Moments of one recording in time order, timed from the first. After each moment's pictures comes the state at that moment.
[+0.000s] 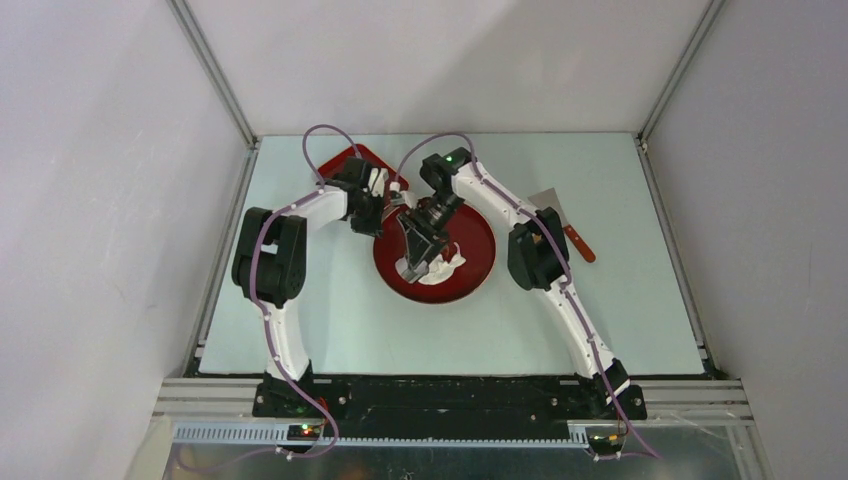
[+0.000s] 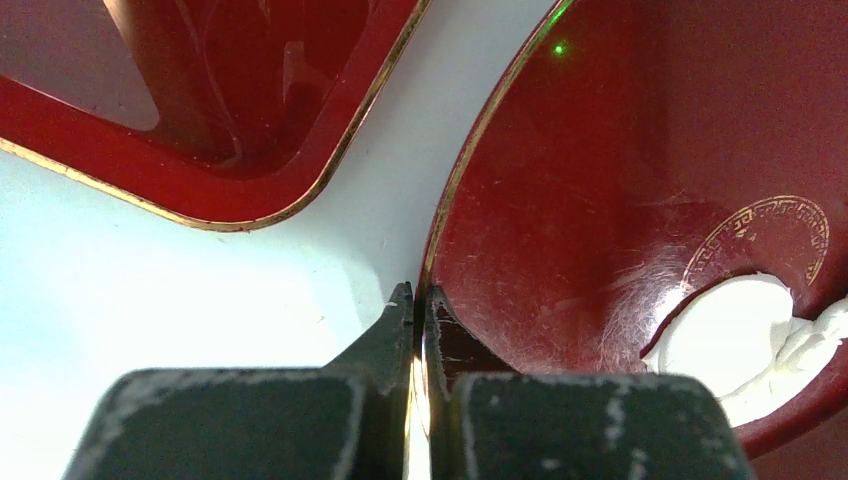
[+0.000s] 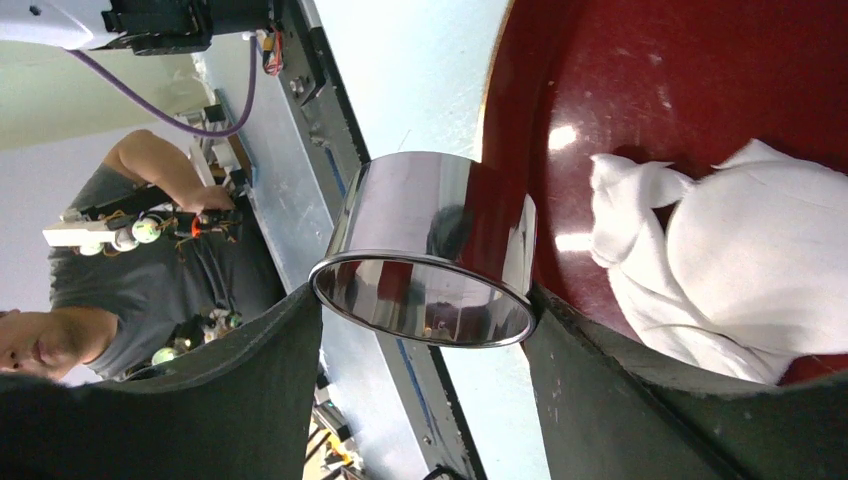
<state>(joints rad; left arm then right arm) -0.26 1.97 1.35 -0.49 0.15 -0.12 0.64 2.54 2.43 -1.51 -0.95 -0.31</state>
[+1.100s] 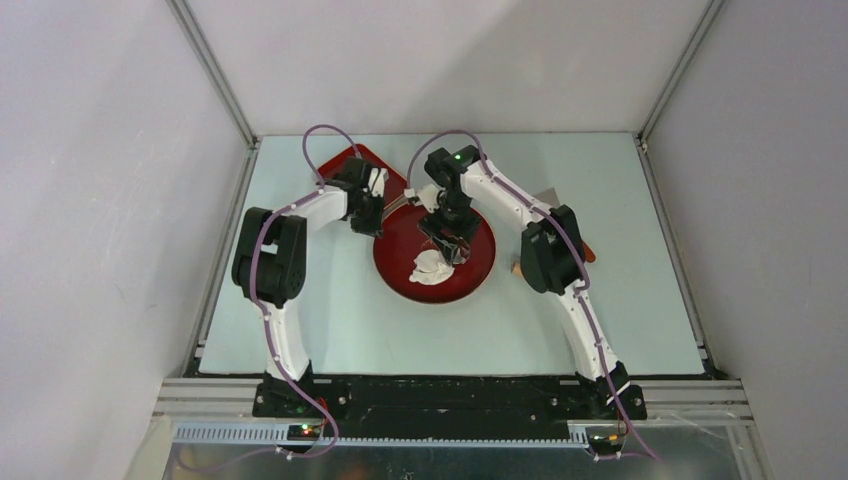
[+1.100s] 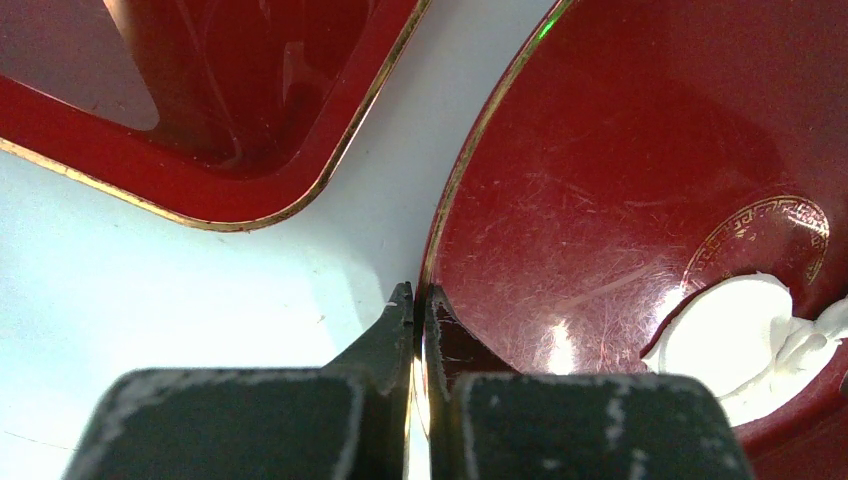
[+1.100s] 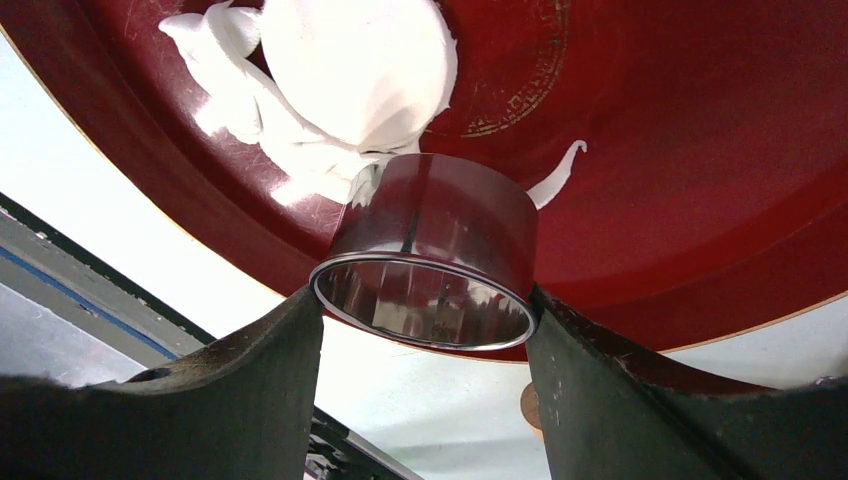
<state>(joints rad) -0.26 1.97 1.35 -0.49 0.15 -0.12 0.63 2.38 2.24 -1.38 -0.24 -0.31</state>
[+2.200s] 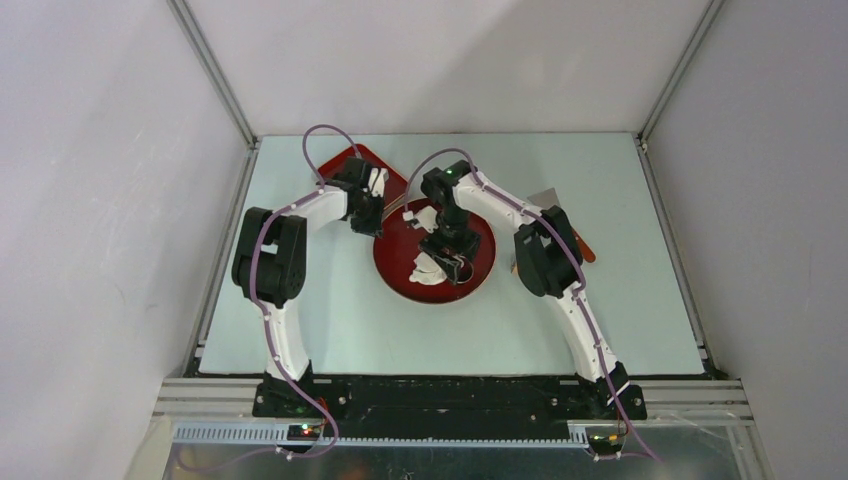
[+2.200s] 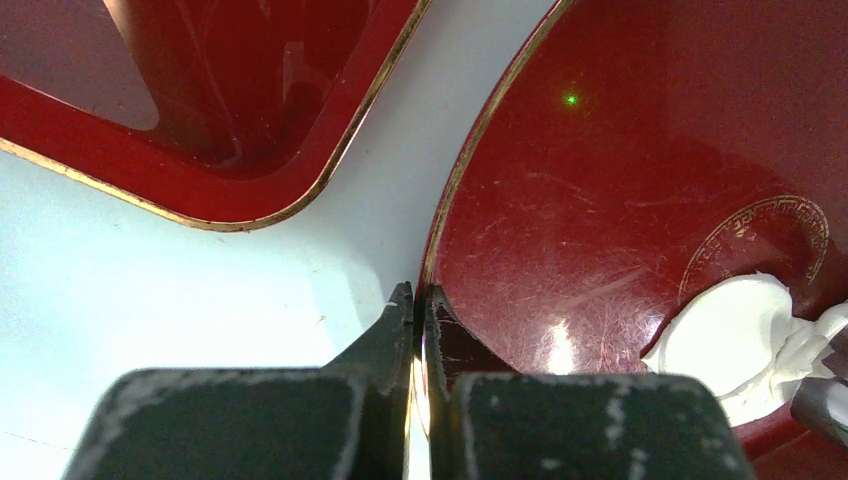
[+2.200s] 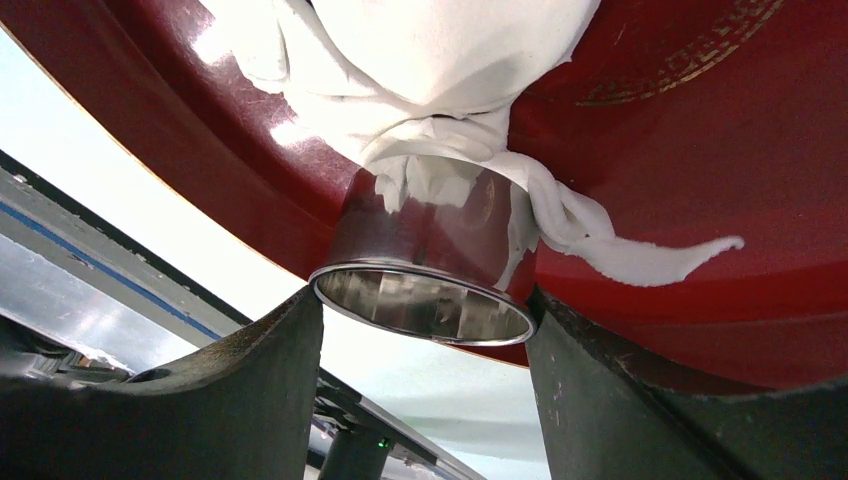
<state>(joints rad) -0.26 1.97 1.35 -0.49 0.15 -0.12 0.68 2.38 2.11 -1.40 -0.26 -0.34</state>
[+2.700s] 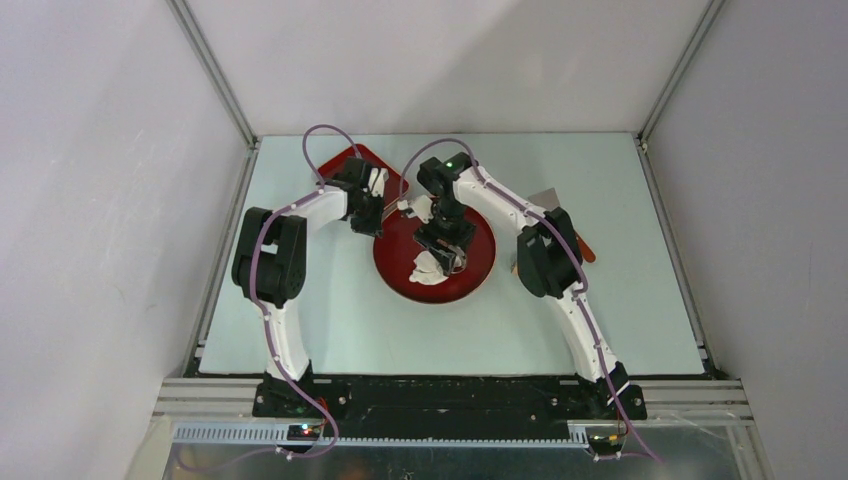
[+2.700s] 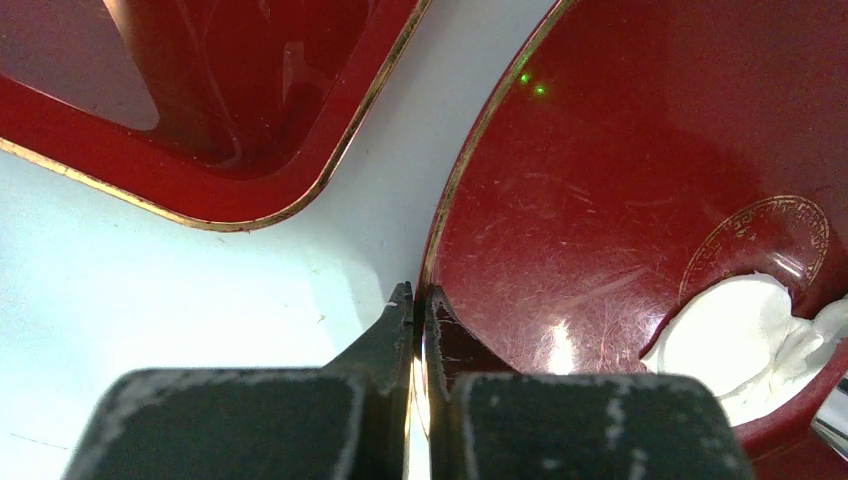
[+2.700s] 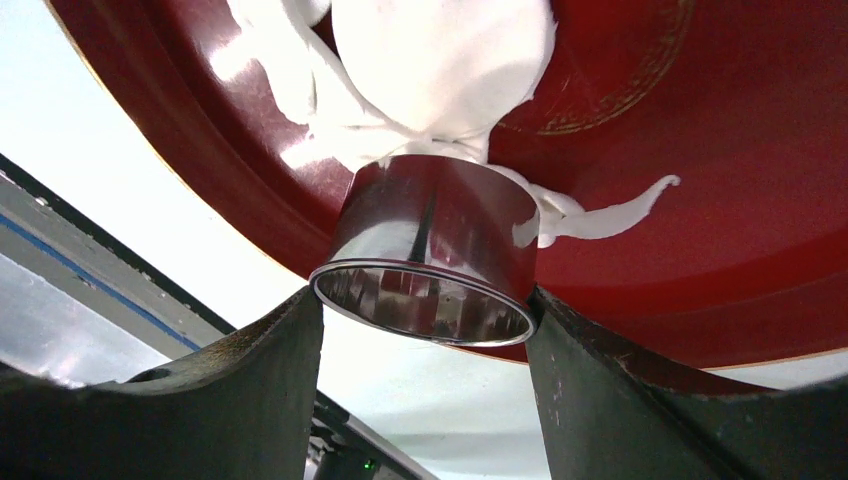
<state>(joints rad) -0.26 1.97 1.35 -0.49 0.15 -0.12 0.68 2.37 2.18 -1.40 -0.25 -0.34</state>
